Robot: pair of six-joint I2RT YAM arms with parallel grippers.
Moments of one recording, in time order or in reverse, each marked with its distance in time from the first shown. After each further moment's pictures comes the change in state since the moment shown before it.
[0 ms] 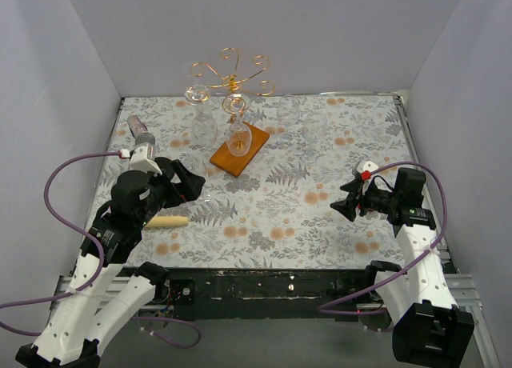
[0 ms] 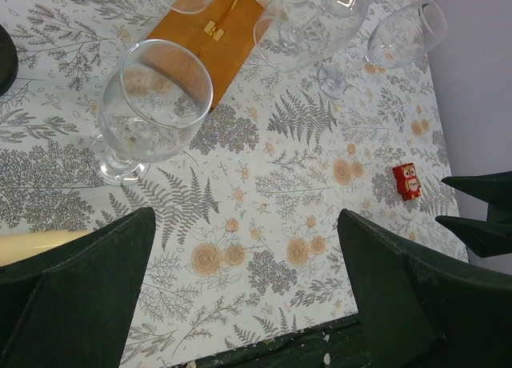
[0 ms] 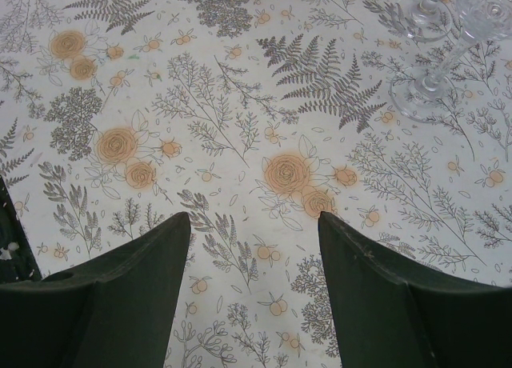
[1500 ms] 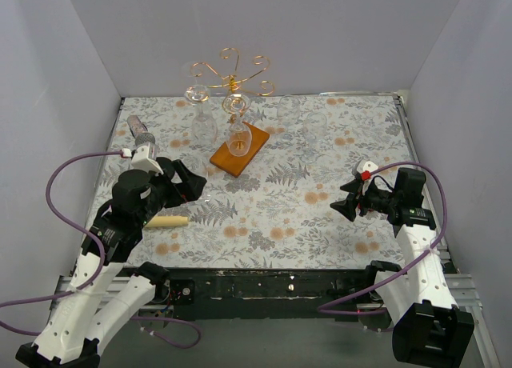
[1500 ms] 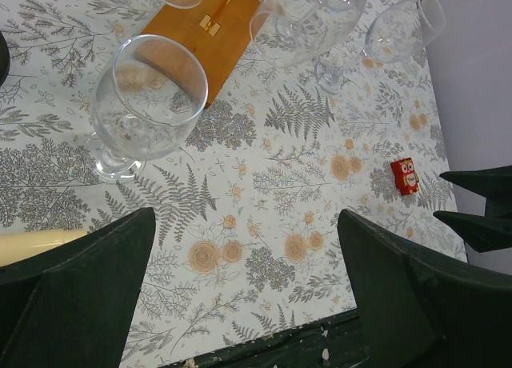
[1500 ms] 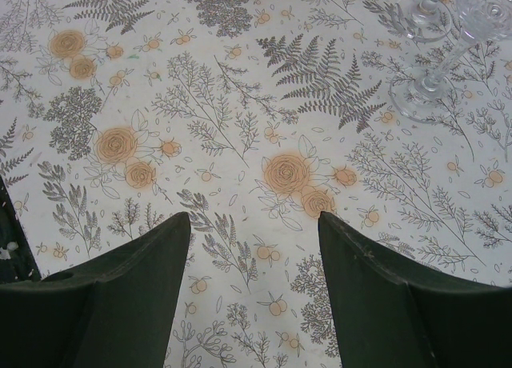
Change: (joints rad) left arm 0.000 0.008 0.000 0.000 0.018 0.000; right arm 0.000 0.000 0.000 0.000 0.000 -0.003
